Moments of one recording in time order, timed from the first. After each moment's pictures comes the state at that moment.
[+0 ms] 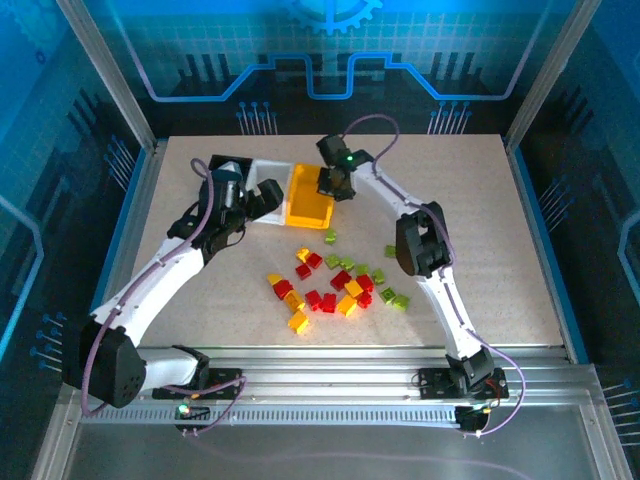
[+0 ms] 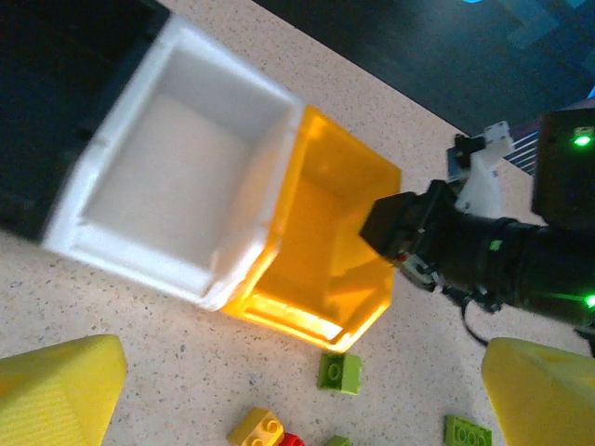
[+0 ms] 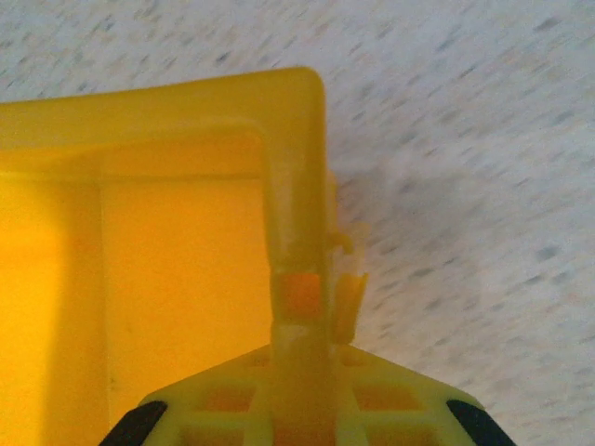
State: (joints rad) left arm -0.31 1.27 1.02 -0.34 -0.06 -0.74; right arm 0.50 2.51 2.32 -0.88 0.05 0.71
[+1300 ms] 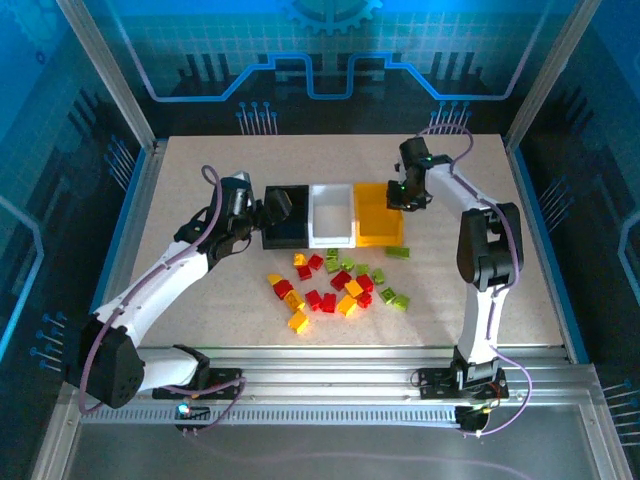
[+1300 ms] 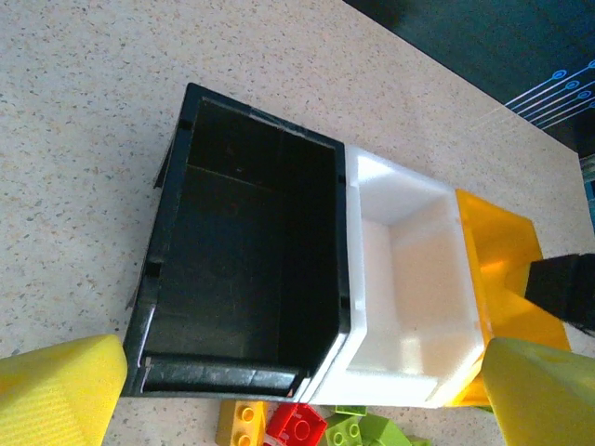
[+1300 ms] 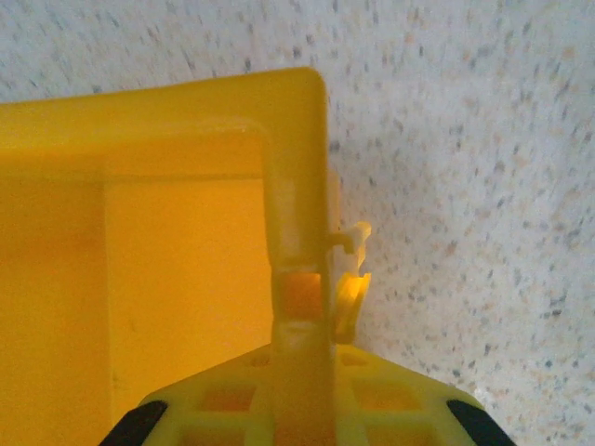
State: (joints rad) left arm -0.36 1.26 0.98 -0.35 -0.04 -0.75; right arm 0.20 2.05 1.67 -0.83 -0.13 0.31
